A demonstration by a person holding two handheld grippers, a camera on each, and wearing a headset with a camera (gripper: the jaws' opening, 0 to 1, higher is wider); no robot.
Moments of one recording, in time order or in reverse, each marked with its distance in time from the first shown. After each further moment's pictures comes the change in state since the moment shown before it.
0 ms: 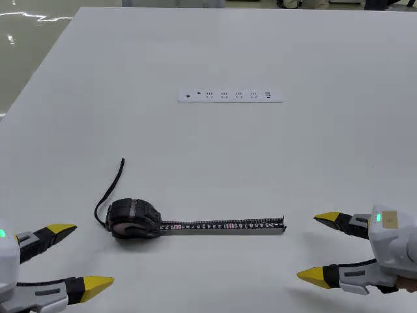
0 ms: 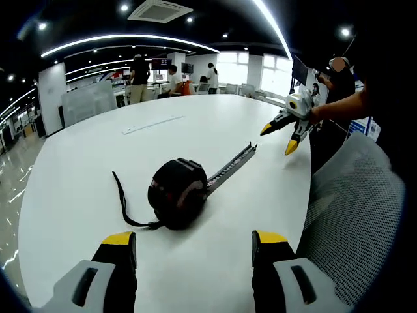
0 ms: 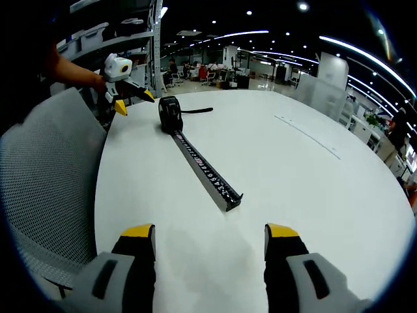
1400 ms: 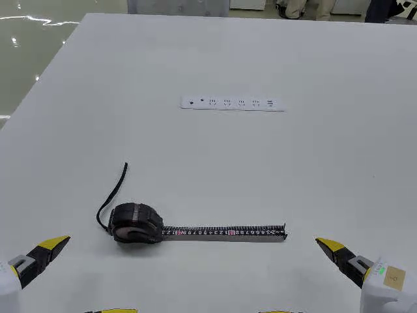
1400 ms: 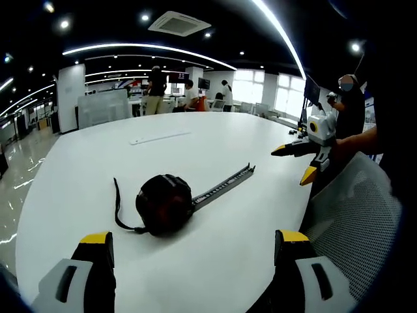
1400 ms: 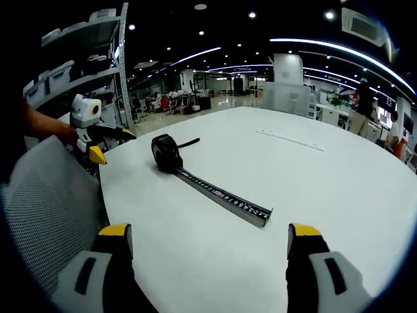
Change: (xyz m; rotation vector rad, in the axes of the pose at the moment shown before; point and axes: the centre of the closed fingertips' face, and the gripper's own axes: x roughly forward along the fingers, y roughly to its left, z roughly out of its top) left arm -0.011 -0.025 0.019 -0.086 -0.107 0.080; right arm -0.003 0.051 0.043 0.240 -0.163 -0.167
